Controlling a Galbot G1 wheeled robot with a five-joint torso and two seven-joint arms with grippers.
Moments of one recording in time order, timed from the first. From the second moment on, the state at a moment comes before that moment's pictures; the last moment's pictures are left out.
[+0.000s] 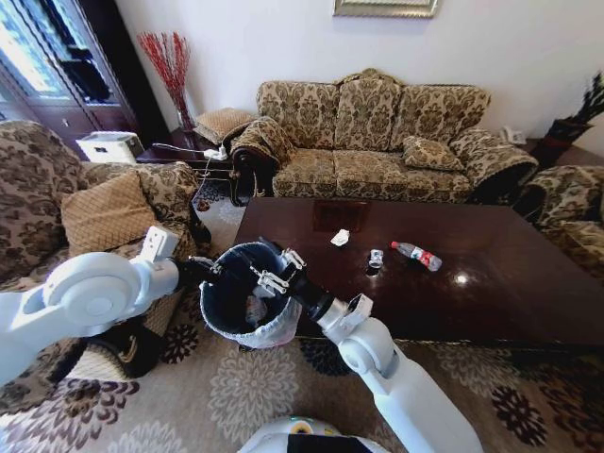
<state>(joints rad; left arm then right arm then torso) 1.55 -0.09 -0.98 -2.37 -1.67 0.67 -0.41 -1.01 1.22 -0.04 2.16 0.46 0.02 -0.19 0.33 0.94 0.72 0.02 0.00</state>
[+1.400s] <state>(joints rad) 1.59 -0.31 -0.98 -2.36 -1.57 0.67 -0.39 -0.52 1.49 0.19 0.91 0.63 -0.02 0.33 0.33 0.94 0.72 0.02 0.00</state>
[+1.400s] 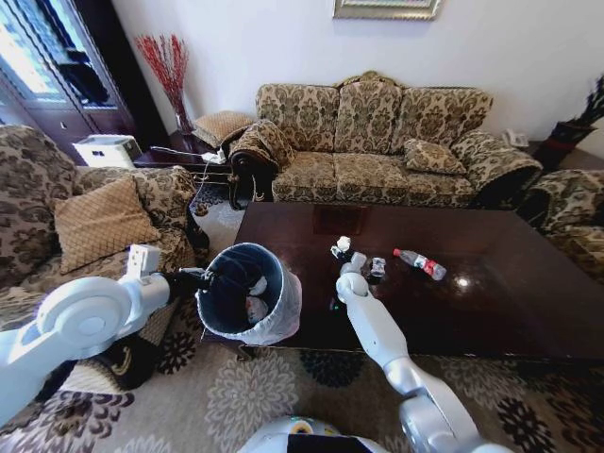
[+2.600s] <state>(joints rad) 1.64 -0.30 -1.00 -2.35 -1.54 0.67 -0.38 -0.63 1.47 0.16 1.13 0.51 0.10 0.21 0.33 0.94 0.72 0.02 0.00</state>
